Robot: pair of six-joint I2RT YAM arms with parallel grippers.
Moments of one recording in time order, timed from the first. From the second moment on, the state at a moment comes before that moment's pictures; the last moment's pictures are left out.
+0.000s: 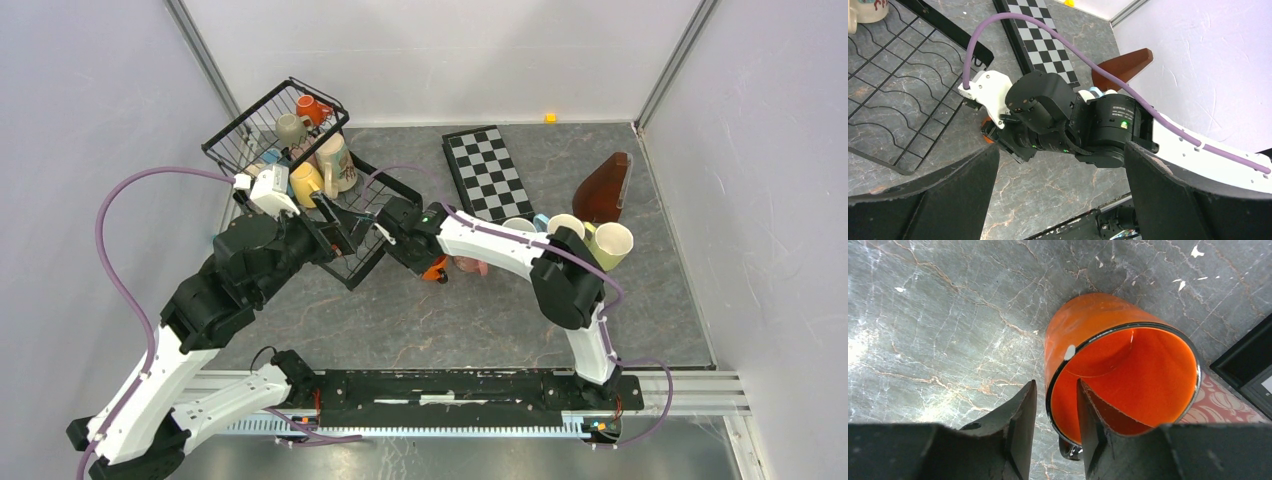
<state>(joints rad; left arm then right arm) -0.76 0.76 1.22 -0.73 -0.29 -0.74 0.97 2.05 1.67 -0.81 0.15 0.04</state>
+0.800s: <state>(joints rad) -0.76 0.81 1.23 -0.72 -0.31 -0.74 0.98 1.52 1.49 -0.67 0.23 0.11</state>
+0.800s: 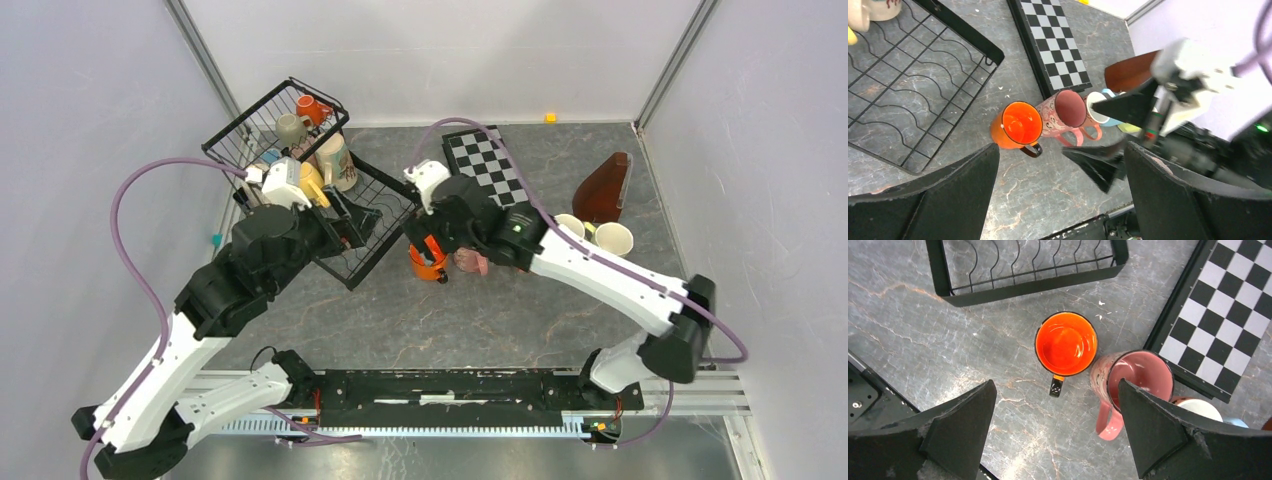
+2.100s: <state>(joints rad) -0.48 1.67 1.23 -0.23 -0.61 -0.25 0.77 0.70 0.86 -0.26 0.22 0.24</state>
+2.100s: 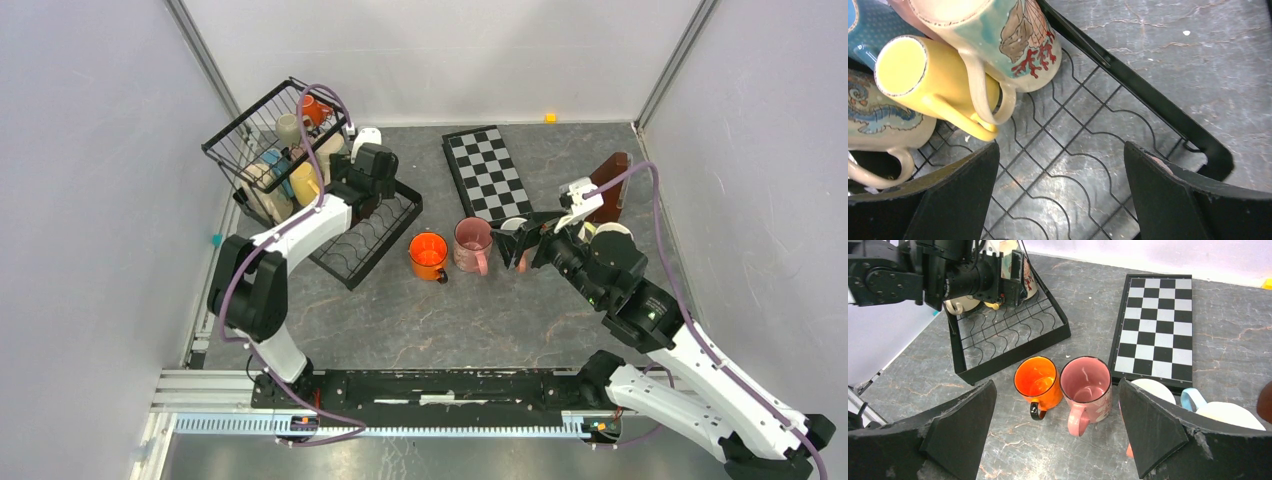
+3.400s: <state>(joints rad) -0.30 1.87 1.27 -0.12 -0.57 -0.11 0.77 0.68 0.80 -0.22 0.18 0.25</state>
